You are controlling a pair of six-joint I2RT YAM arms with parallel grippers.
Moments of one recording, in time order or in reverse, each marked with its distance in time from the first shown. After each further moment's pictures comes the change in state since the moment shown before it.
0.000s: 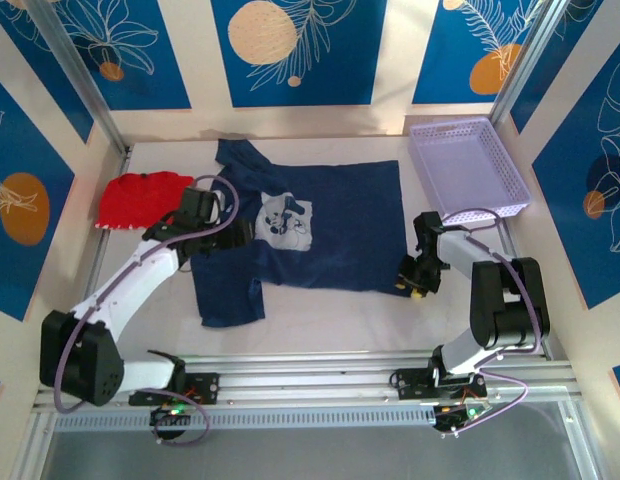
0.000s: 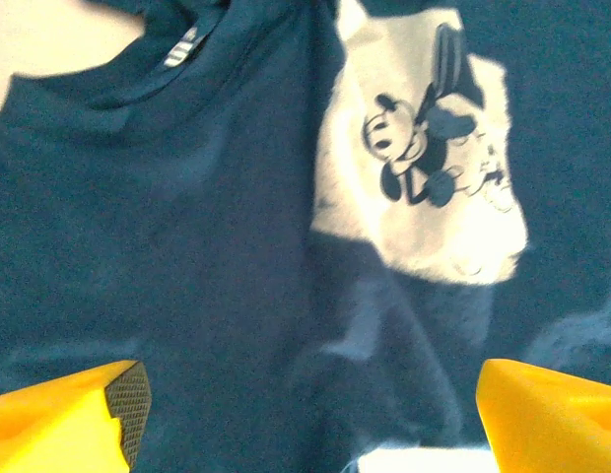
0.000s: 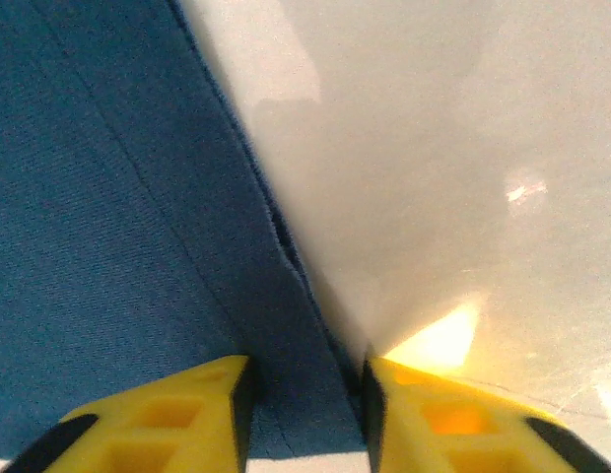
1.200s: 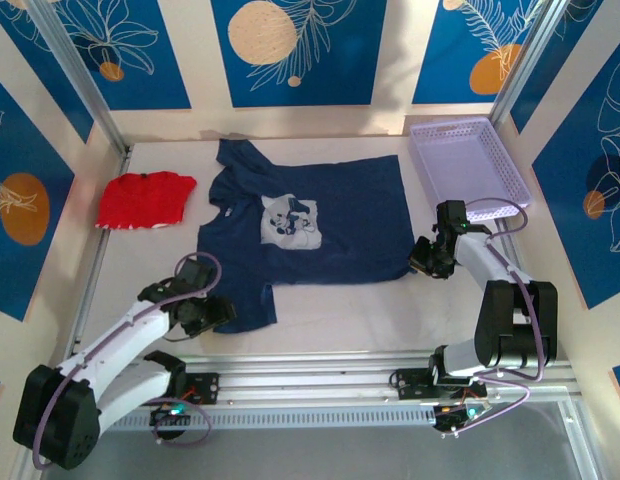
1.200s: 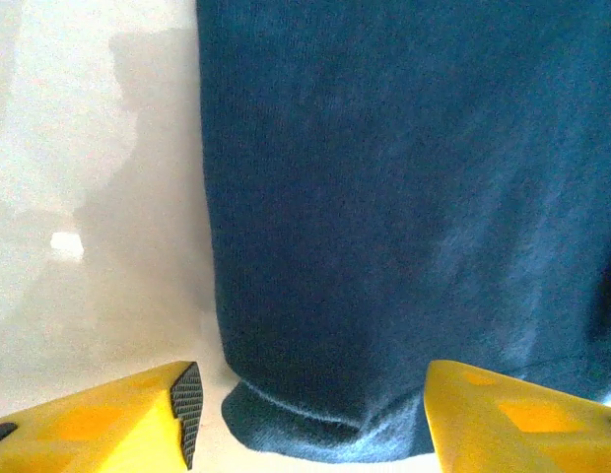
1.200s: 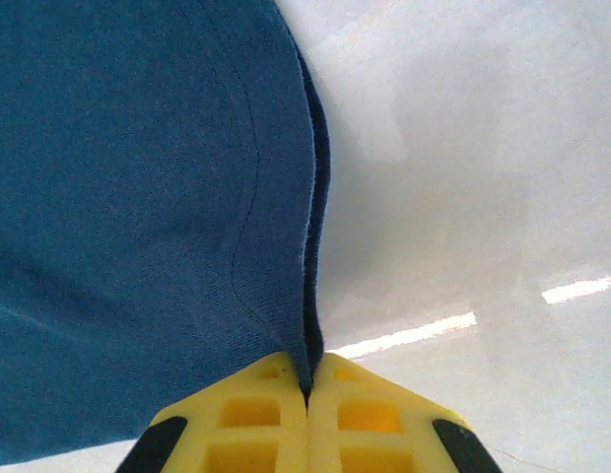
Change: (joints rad) left arm -0.075 -0.317 -0.502 -0.208 0.100 -0.375; right arm -0.129 -0.125 0.026 0.091 -0.050 -0.039
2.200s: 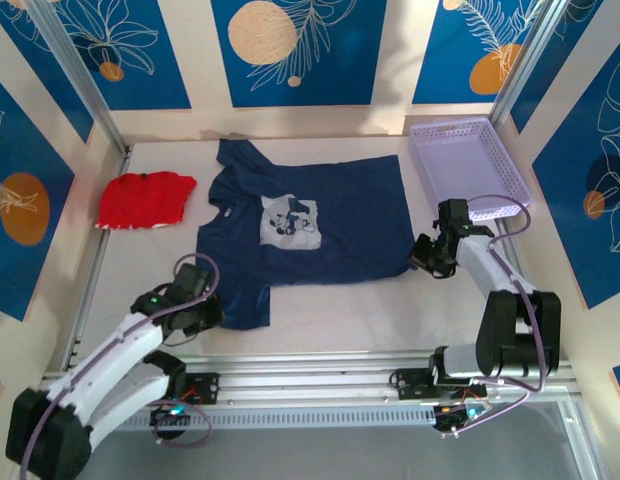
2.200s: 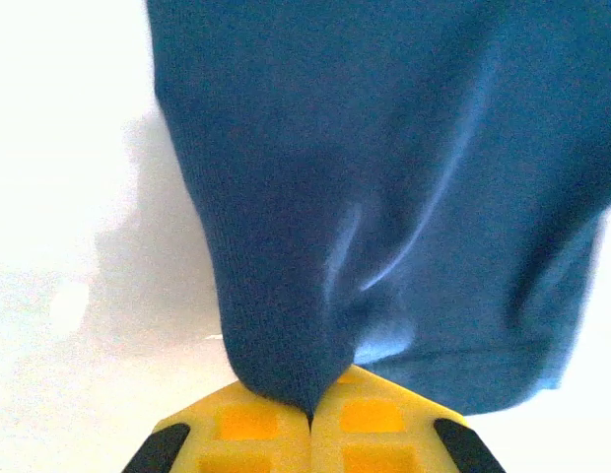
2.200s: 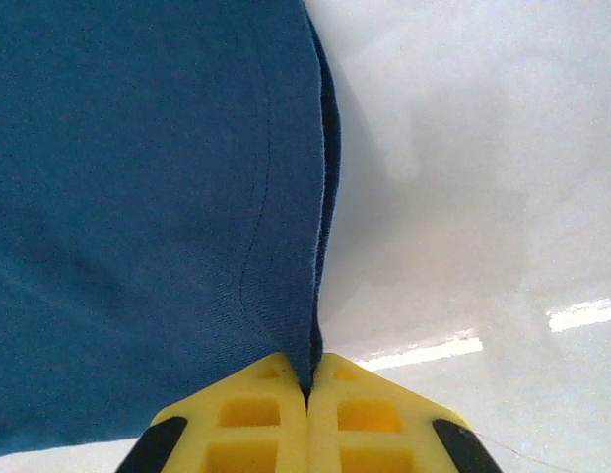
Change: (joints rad) left arm -0.036 -0.177 0.024 -0.013 -0.079 0.051; right arm 0.005 -0.079 0.001 0.008 -0.006 -0.021
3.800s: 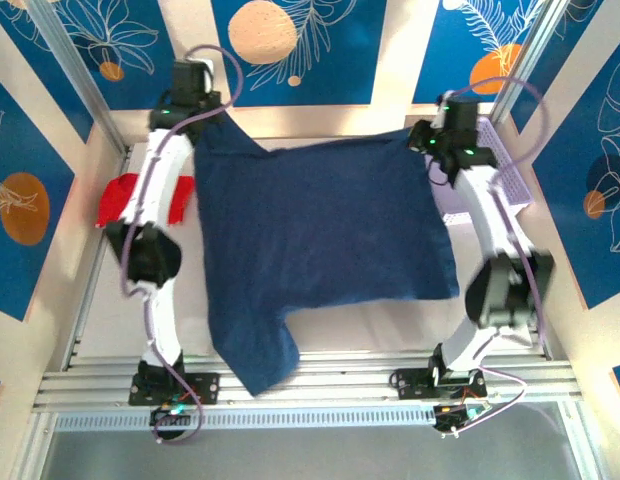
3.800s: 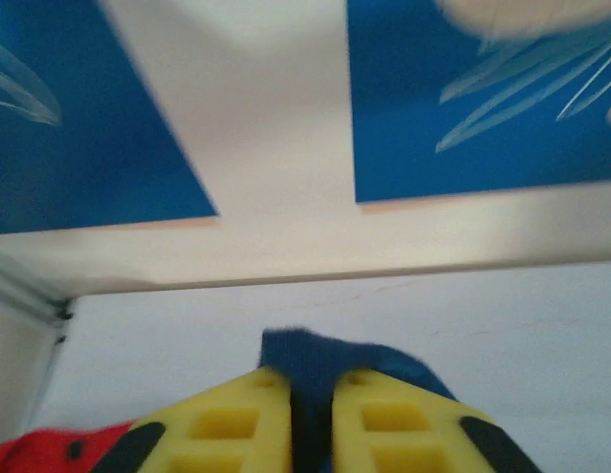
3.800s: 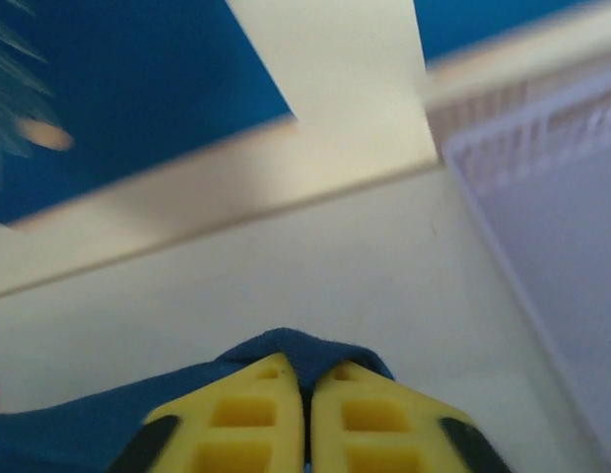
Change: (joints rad) left arm 0.269 1.481 2.000 0.048 -0.253 0.737; right arm 0.076 0.453 0.800 0.288 0.095 -0.084
